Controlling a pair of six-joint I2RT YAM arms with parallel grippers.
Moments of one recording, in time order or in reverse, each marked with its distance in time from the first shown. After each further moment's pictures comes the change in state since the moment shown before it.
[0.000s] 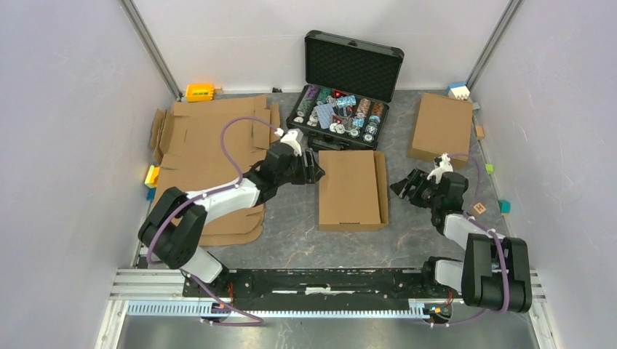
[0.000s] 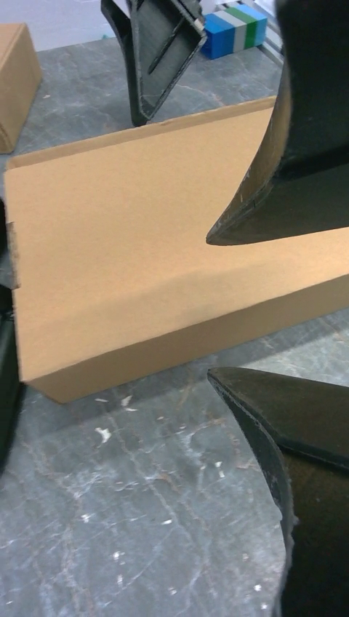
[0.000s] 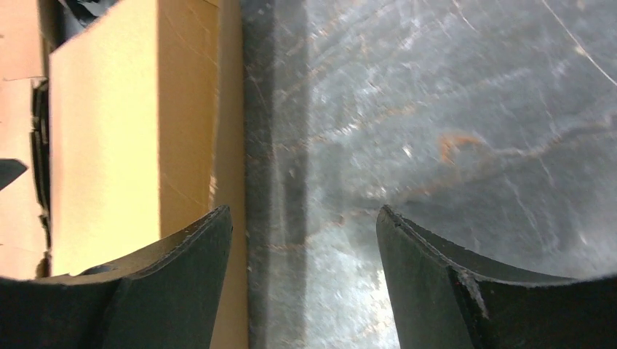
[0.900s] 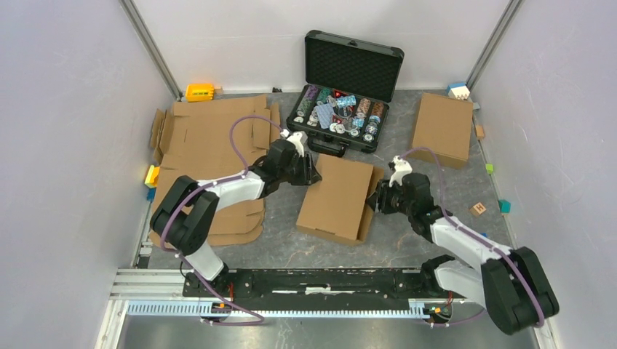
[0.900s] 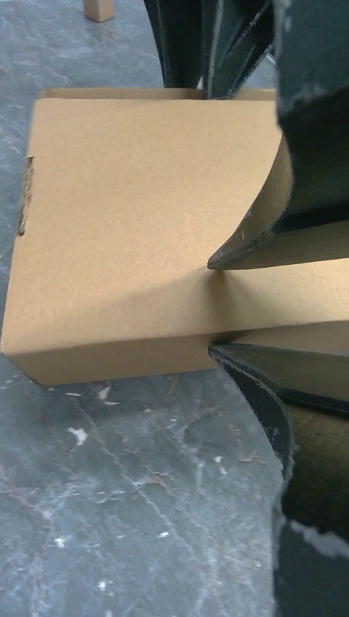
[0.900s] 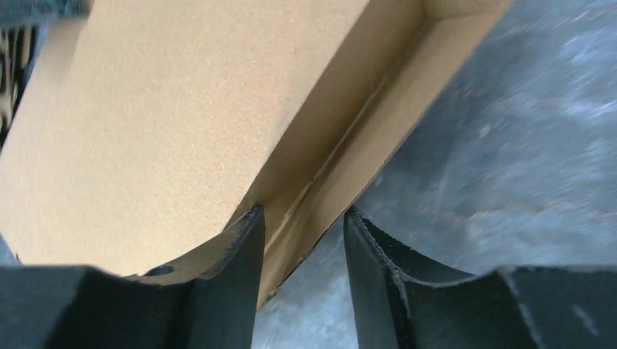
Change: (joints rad) left arm 0.047 0.157 0.100 -0.059 0.138 0.044; right arm 0.472 -0.066 0.099 -0.171 0.235 -0.094
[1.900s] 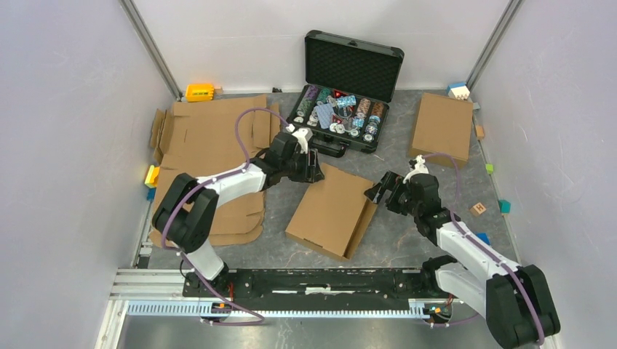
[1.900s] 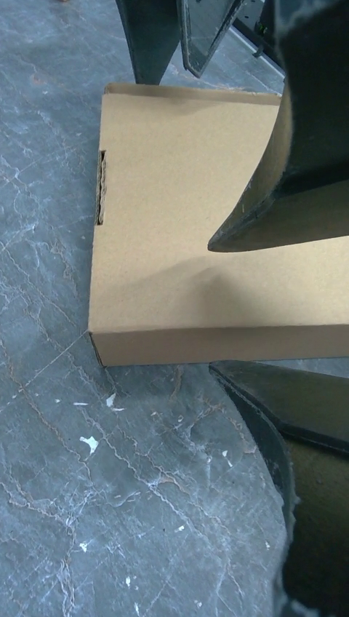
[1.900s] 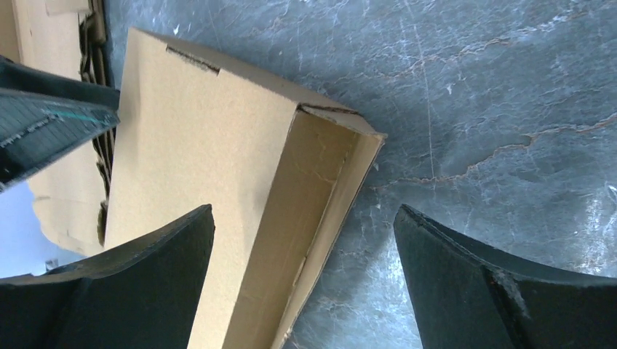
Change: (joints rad) left arm 0.012 -0.018 0.078 -0.151 0.037 0.115; right arm -0.037 -0.156 -0.029 -0.115 0.027 0.344
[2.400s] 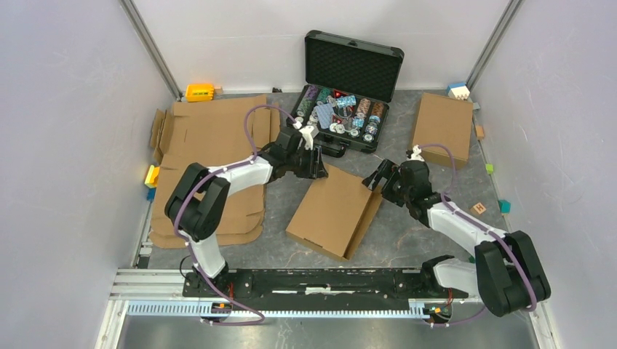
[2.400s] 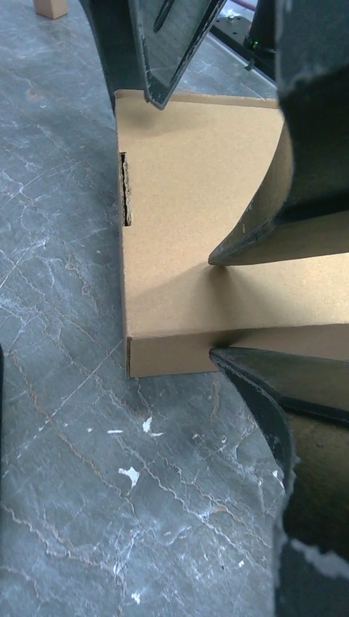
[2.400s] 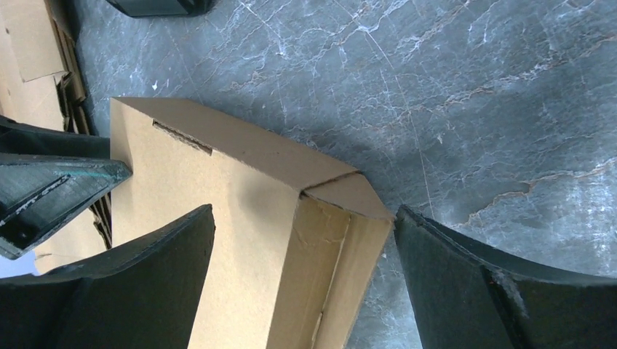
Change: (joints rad) left arm 0.018 0.137 0.105 -0.002 0.095 0.016; right arm 0.019 0.221 0.132 0.027 0.116 0.108
